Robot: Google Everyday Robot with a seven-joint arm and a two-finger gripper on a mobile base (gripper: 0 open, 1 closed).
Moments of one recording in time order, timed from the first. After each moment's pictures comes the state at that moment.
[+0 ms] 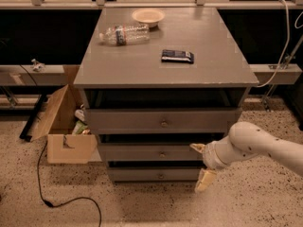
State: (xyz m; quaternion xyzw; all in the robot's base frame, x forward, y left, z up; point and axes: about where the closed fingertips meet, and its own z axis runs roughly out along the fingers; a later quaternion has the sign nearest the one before) arm 0.509 -0.165 0.513 -0.68 0.68 0.15 0.23
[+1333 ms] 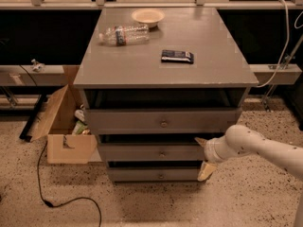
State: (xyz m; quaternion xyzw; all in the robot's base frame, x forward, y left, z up) arm 0.587 -0.208 0.442 -0.68 0.68 0.07 0.25
